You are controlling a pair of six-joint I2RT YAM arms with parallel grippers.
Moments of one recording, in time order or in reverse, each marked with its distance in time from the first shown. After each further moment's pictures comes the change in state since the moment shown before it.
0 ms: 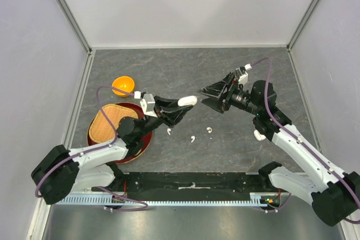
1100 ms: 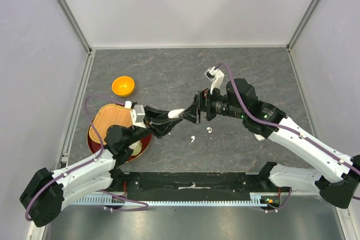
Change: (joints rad) left arm 0.079 -0.316 -0.148 -0.205 0.159 0.008; right arm 0.355 0.094 0.373 -0.521 0.266 -0.806
